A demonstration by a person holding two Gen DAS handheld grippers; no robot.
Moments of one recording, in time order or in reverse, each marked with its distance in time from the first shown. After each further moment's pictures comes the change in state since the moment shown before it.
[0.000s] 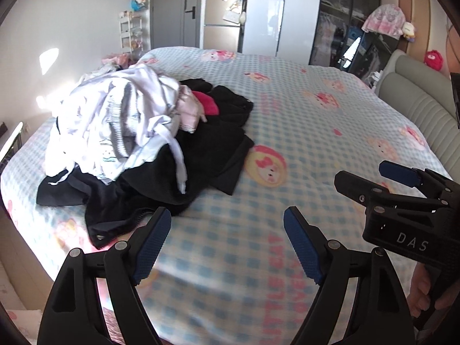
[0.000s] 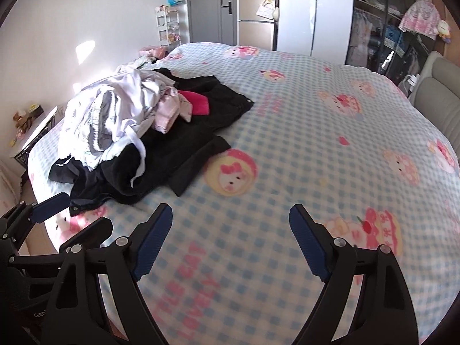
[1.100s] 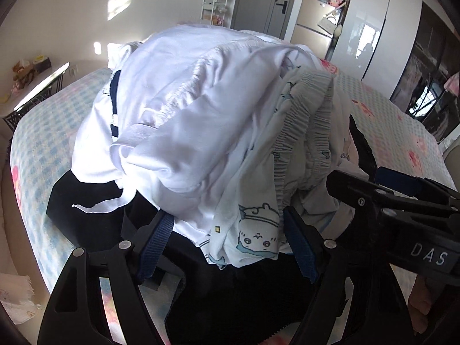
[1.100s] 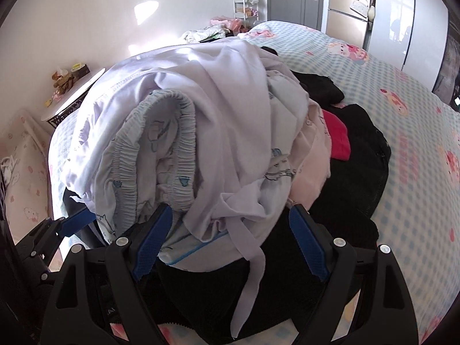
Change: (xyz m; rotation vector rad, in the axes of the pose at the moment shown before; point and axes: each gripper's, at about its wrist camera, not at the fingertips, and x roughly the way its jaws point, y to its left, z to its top) left arm 0.141 0.187 0.058 -0.327 0.031 0.171; right arm 0.202 0.181 0.120 -0.232 0.122 0.275
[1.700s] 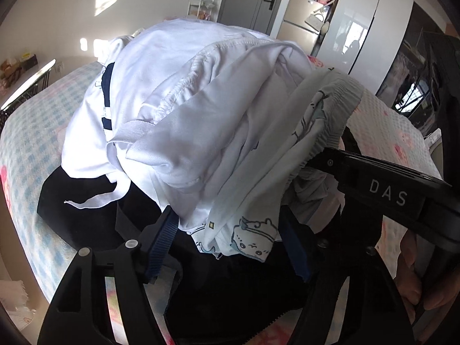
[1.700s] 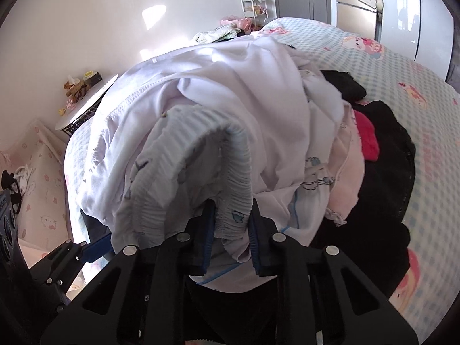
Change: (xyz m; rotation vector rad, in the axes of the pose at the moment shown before) left arm 0.005 -0.017 -0.004 0.044 0.011 -0.081; right arm 0.007 -0.006 0.004 0.058 -0.024 0.069
